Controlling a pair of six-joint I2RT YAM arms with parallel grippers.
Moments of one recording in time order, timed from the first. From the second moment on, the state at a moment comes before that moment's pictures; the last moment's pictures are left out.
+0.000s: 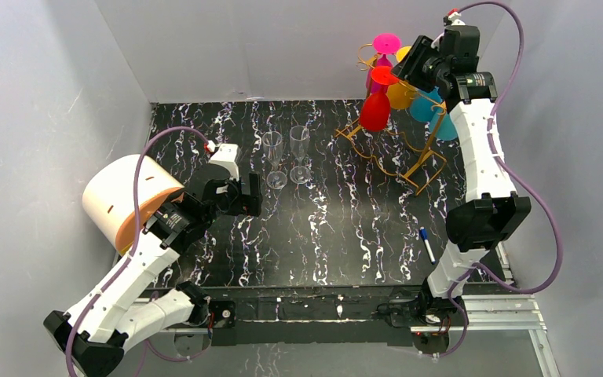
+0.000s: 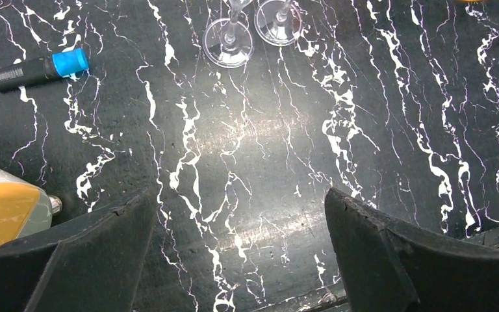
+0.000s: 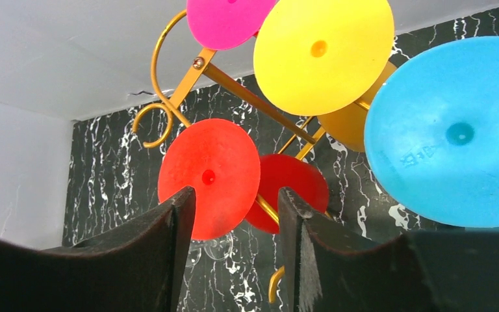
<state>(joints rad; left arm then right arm) -0.63 0.90 1.00 -0.72 -0.24 -0.35 0.11 1.79 2.11 -0.73 -0.17 0.49</state>
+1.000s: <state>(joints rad) -0.63 0.88 1.00 -0.73 -0.25 -0.33 0.10 1.84 2.11 -0.67 -0.25 0.51</state>
